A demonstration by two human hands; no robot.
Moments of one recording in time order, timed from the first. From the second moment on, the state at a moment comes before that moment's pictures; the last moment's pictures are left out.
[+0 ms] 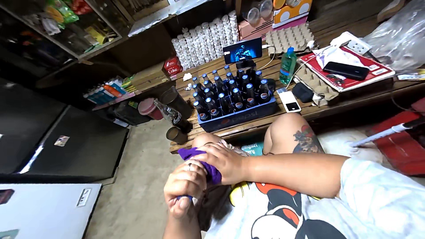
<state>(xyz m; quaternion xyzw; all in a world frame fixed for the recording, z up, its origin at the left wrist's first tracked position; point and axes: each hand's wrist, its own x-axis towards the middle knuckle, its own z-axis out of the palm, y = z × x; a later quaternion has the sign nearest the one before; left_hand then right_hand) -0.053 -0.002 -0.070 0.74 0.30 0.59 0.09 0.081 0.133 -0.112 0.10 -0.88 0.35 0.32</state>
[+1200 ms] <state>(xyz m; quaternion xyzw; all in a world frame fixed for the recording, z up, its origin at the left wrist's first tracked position) -0.039 -0.003 -0.067 0.71 0.30 0.63 0.09 0.078 0.139 -0.124 0.04 -0.89 0.35 0.28</state>
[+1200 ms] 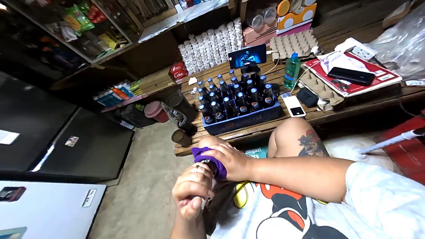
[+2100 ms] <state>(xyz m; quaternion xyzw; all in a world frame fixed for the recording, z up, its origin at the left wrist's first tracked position) -0.046 -0.008 -0.077 0.71 0.27 0.64 0.09 0.074 0.138 -0.122 0.06 -0.90 0.35 0.25</state>
